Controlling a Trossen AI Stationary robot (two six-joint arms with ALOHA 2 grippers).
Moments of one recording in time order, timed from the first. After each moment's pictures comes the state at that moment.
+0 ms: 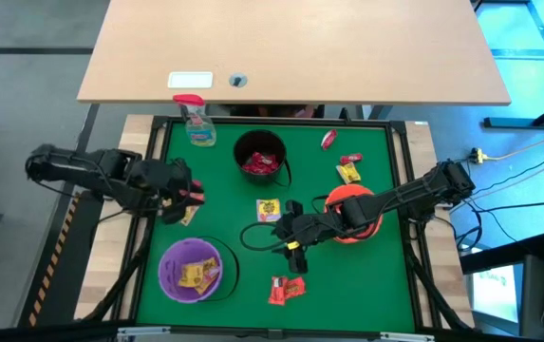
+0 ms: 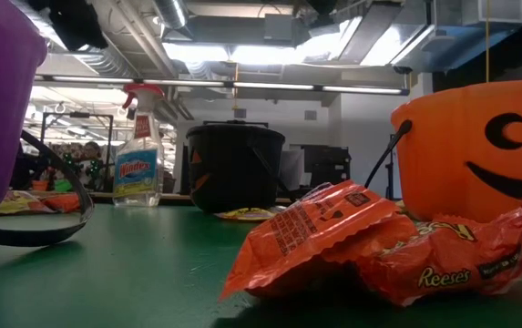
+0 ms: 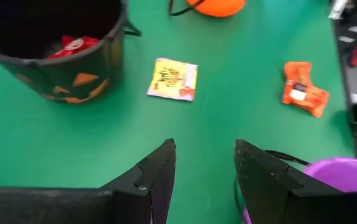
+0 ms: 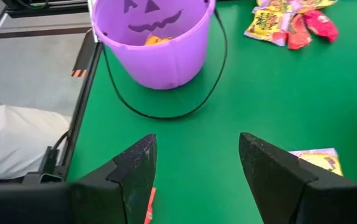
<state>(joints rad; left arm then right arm) -0.14 0.78 0.88 -0.86 -0.14 -0.40 0.35 1.71 1.48 -0.47 0.13 0.28</state>
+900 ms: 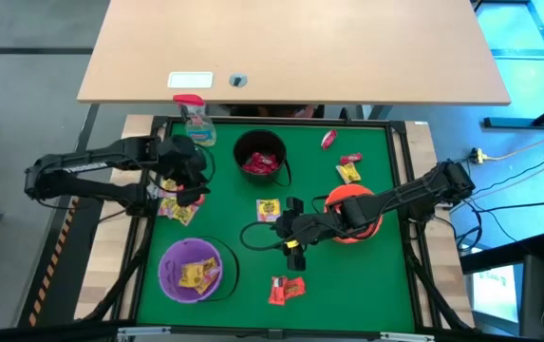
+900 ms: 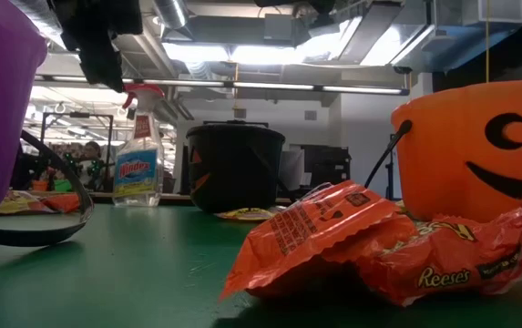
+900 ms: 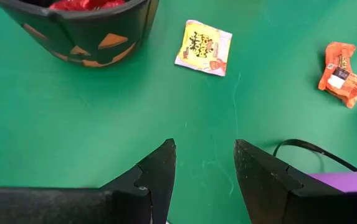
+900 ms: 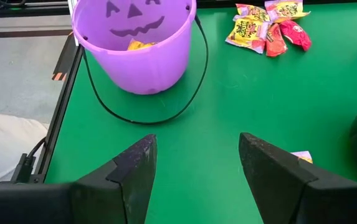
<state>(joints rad) 0.26 0.93 0.88 -0.90 0.18 -0.20 0.35 1.71 1.48 -0.47 0.19 0.26</state>
